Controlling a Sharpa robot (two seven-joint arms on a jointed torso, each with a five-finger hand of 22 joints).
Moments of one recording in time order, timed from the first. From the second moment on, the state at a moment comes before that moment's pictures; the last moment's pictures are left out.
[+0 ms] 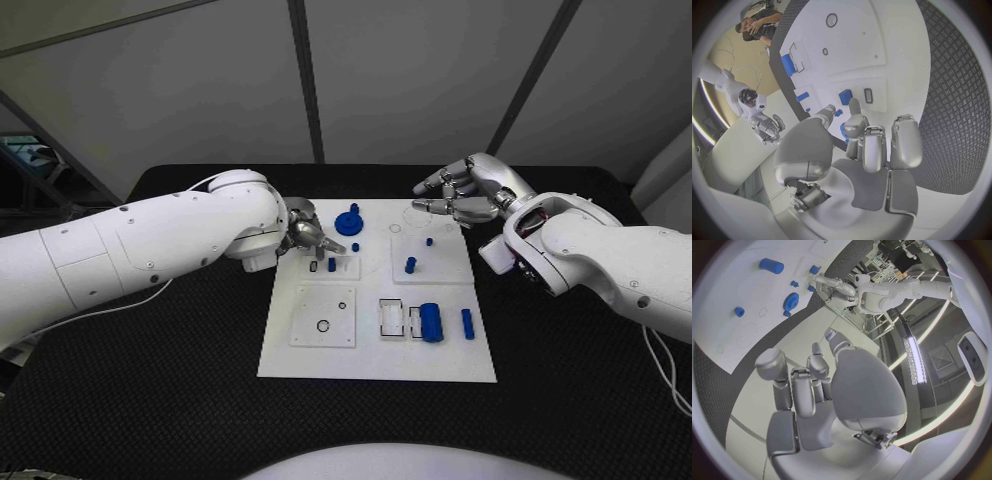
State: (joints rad) left arm 1.29 -0.68 -0.02 1.39 -1.03 0.13 -0.61; left_hand 0.95 -0.12 0.22 0.16 0.12 1.01 0.01 0.65 0.61 1.36 -0.06 1.11 0.99 1.47 -0.11 1.53 1.31 0.08 1.38 0.01 1.37 1.25; right arm 1.18 -0.84 0.07 1.57 -0.89 -0.42 0.05; right_hand 1.37 -0.12 0.15 0.11 0.32 0.98 0.15 0.18 0.08 1.26 0.06 1.20 1.13 1.47 -0.01 1.53 1.31 0.10 1.27 0.10 1.24 1.00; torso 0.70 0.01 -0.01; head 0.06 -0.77
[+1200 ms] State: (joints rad) left arm 1.32 -0.57 0.03 1.07 -1.02 0.28 -0.61; left_hand 1.03 -0.08 0.11 0.20 0.13 0.94 0.05 0.57 0.53 1.27 -0.01 1.00 0.84 1.47 -0.07 1.52 1.31 0.12 1.32 0.04 1.29 1.15; right arm 1.18 -0.83 0.07 1.56 -0.89 -0.42 0.05; right_hand 1.37 -0.12 0.15 0.11 0.32 0.98 0.15 0.18 0.07 1.26 0.06 1.20 1.13 1.47 -0.01 1.53 1.31 0.10 1.27 0.10 1.25 1.00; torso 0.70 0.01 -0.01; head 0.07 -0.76
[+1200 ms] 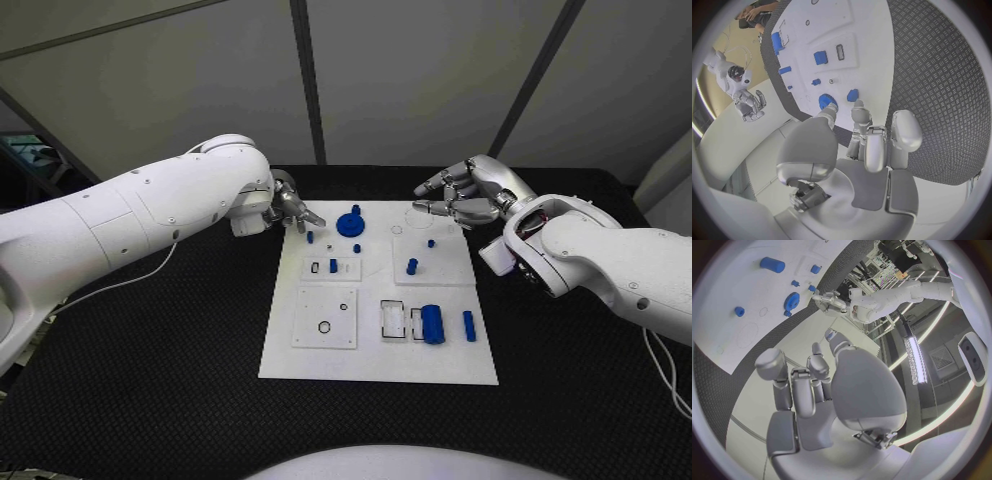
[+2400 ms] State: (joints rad) left arm 1.32 -0.55 0.02 1.03 -1.02 0.33 -0.60; left_hand 1.11 -0.03 0.09 0.18 0.13 0.95 0.06 0.56 0.50 1.26 -0.01 1.00 0.84 1.47 -0.07 1.52 1.31 0.12 1.32 0.04 1.29 1.16; right arm 1.17 -0.83 0.07 1.55 -0.89 -0.42 0.05; right_hand 1.37 -0.12 0.15 0.11 0.32 0.98 0.15 0.18 0.08 1.26 0.06 1.20 1.13 1.47 -0.01 1.53 1.31 0.10 1.27 0.10 1.24 1.00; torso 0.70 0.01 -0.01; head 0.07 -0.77
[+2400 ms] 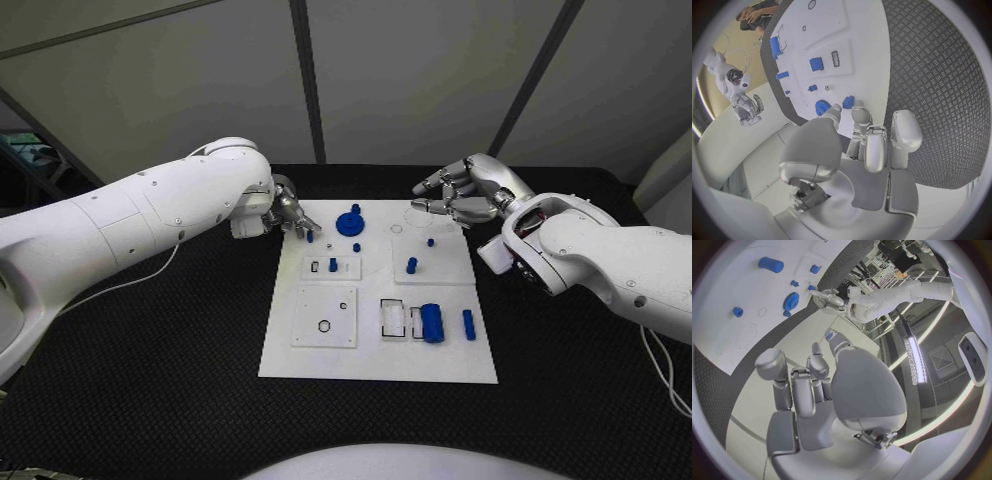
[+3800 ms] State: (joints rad) left arm 1.31 -0.67 0.02 1.21 -0.92 0.25 -0.57; left_hand 1.15 -0.06 0.57 0.08 0.10 0.94 0.06 0.62 0.44 1.26 -0.02 0.94 0.74 1.47 -0.07 1.53 1.31 0.12 1.33 0.04 1.27 1.18; right arm 1.17 -0.83 0.07 1.55 -0.89 -0.41 0.04; right_hand 1.37 -0.12 0.15 0.12 0.32 0.98 0.15 0.19 0.08 1.26 0.06 1.20 1.13 1.47 -0.01 1.53 1.31 0.10 1.27 0.10 1.24 0.99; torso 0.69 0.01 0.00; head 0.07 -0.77
